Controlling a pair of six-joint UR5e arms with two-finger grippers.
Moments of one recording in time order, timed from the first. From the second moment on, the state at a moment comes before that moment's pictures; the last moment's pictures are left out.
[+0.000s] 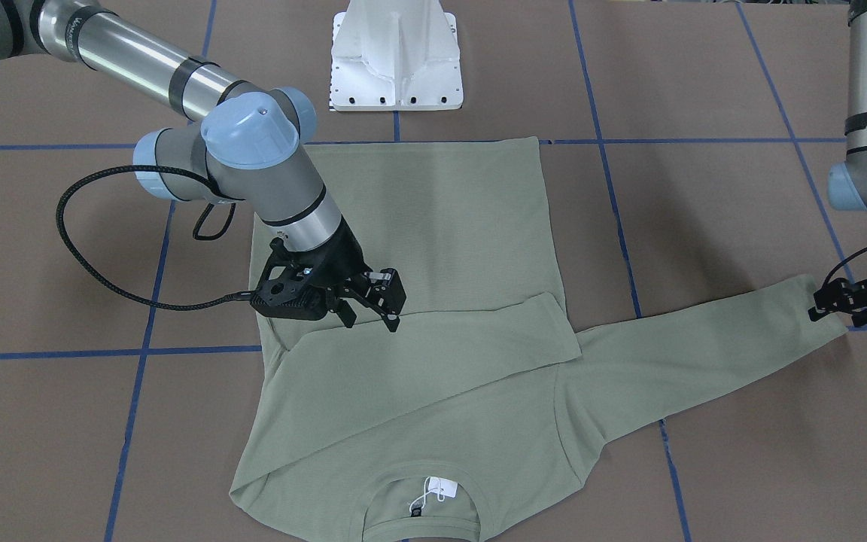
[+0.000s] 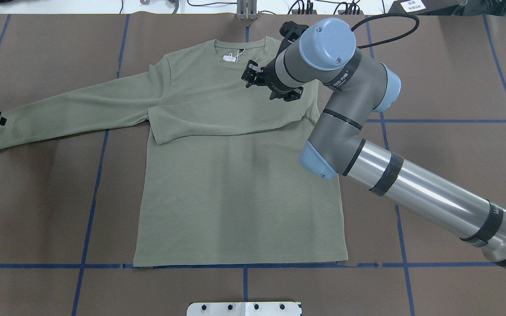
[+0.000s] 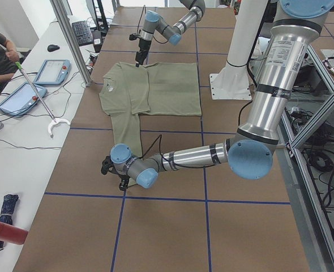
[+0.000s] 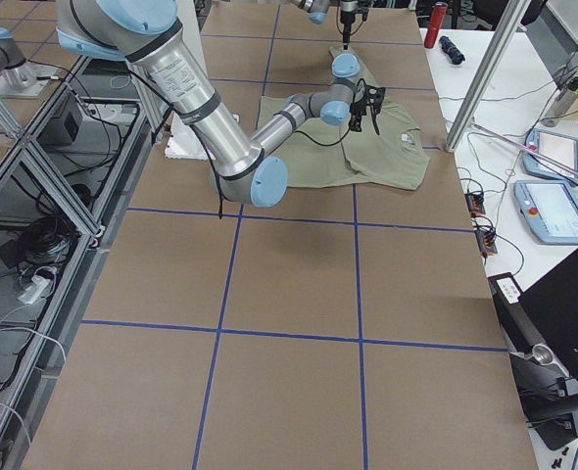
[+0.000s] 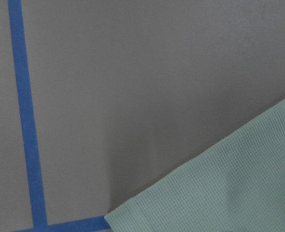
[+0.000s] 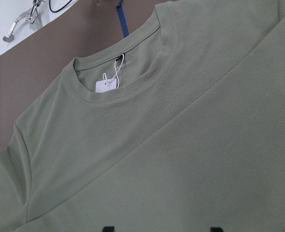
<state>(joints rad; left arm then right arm) -1.22 -1.81 -1.04 -2.36 -2.31 -0.43 0.71 -0.79 1.39 -1.05 1.88 1.54</state>
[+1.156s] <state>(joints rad) -1.21 -1.81 -1.02 -2.36 -2.31 -0.43 0.72 -0.83 1.43 -1.05 1.89 1.54</state>
